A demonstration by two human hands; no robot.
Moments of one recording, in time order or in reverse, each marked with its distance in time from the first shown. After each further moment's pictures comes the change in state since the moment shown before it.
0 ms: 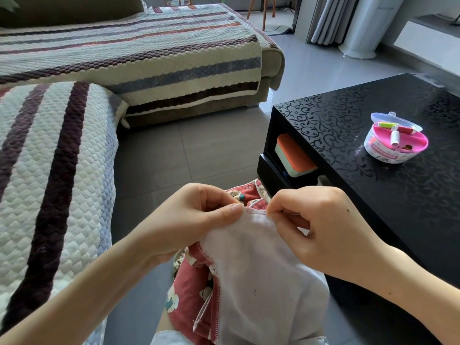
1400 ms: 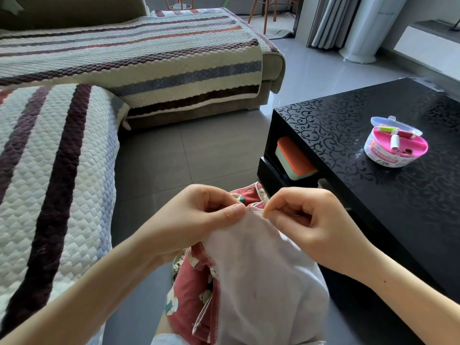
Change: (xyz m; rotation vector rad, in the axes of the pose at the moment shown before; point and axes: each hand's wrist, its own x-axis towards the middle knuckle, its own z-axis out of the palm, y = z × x) left_hand 0.003 0.002 0.002 0.011 0.013 0.009; right_hand 0.001 0.005 0.010 0.567 -0.045 0.217
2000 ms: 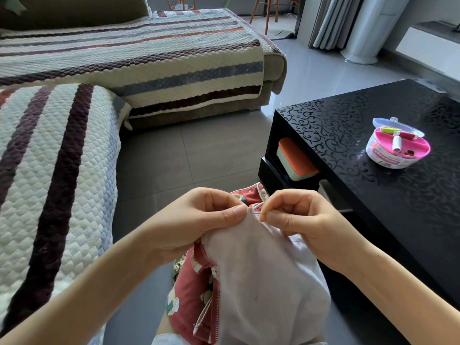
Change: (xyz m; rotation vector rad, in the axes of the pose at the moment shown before) left_hand 0.002 -0.003 -0.005 -0.236 -0.162 -0.078; right_hand 0.005 0.014 0.003 0.588 -0.107 0.317
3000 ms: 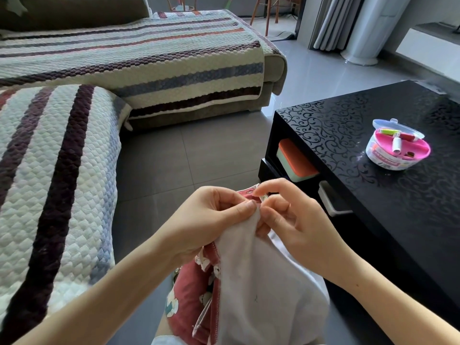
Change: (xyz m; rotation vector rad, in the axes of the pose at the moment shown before) left_hand 0.015 -0.011 0.013 0.115 0.227 0.084; right_hand 0.003 0.010 0.012 -0.389 0.127 -0.321
